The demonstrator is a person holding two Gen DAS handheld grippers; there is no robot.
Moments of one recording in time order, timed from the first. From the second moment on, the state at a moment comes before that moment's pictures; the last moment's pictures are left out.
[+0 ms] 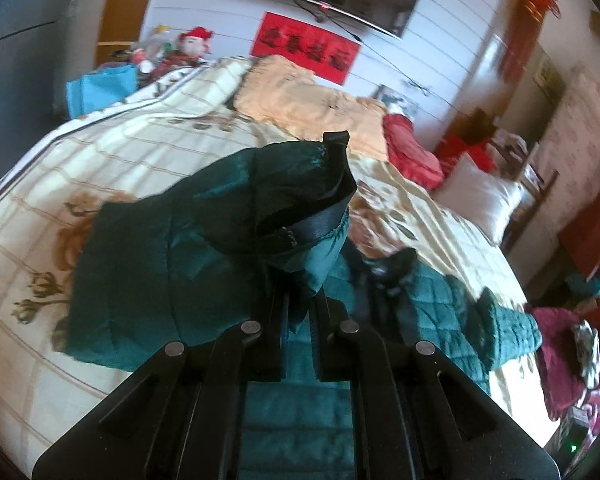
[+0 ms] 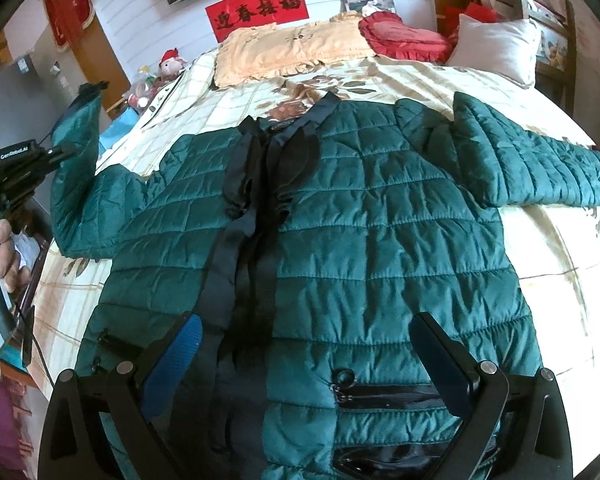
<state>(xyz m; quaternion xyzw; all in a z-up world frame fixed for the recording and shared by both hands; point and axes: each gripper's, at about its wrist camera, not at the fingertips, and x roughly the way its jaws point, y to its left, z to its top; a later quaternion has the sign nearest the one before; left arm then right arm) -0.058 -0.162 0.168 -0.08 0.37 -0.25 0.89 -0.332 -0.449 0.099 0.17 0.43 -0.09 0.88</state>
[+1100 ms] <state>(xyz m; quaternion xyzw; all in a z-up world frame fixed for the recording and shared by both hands) -0.104 -0.339 0.109 -0.03 0.45 -0.37 0.81 -0.356 -0.506 0.085 0.22 0.43 -0.12 0.87</state>
